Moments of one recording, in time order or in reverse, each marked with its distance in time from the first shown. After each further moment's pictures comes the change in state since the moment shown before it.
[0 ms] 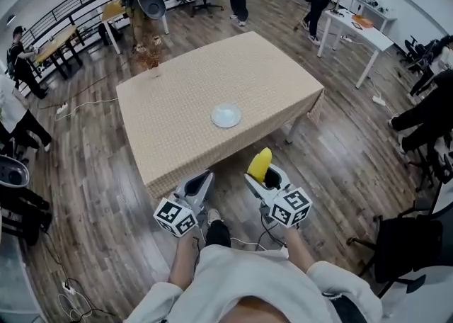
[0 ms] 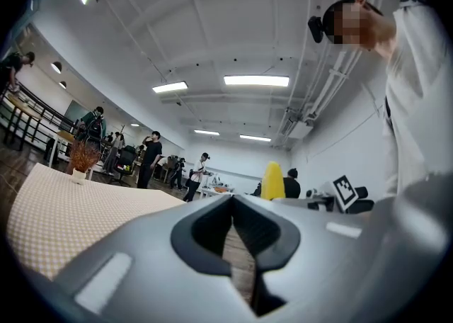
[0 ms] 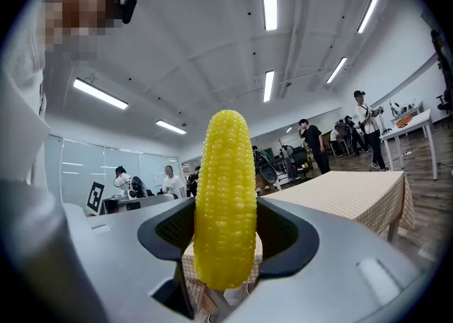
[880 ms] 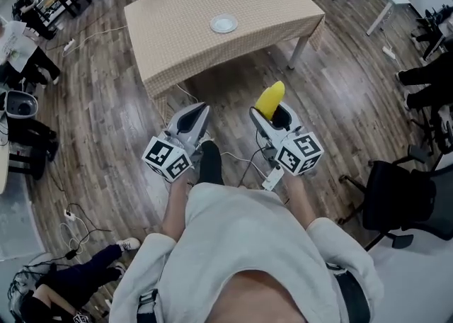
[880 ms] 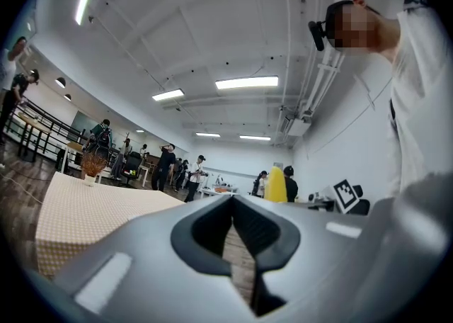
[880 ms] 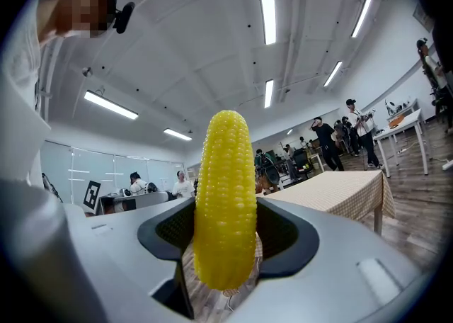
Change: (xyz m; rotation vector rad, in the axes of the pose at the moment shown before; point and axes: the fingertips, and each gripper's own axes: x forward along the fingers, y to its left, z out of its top) left arm -0.103 -0.205 0.013 0.044 -0.006 0.064; right arm -0.205 0.091 0.007 0.027 -0.035 0.026
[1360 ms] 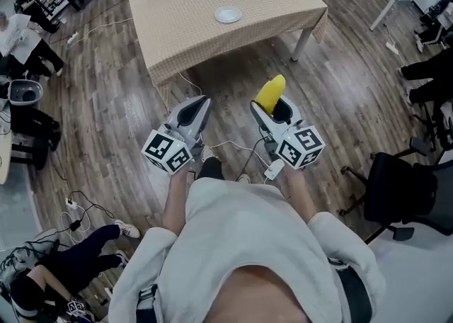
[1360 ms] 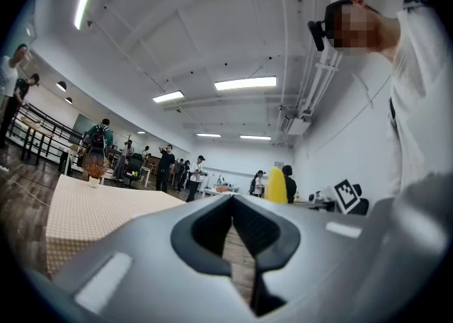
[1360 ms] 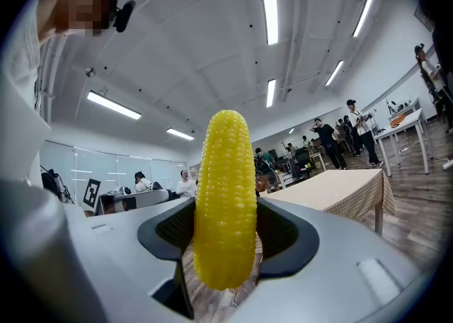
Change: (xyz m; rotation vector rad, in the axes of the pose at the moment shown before) left arm -0.038 -0.033 0.005 0.011 0.002 0.015; right arm -0.032 0.037 -0.006 -0.001 0.006 0.013
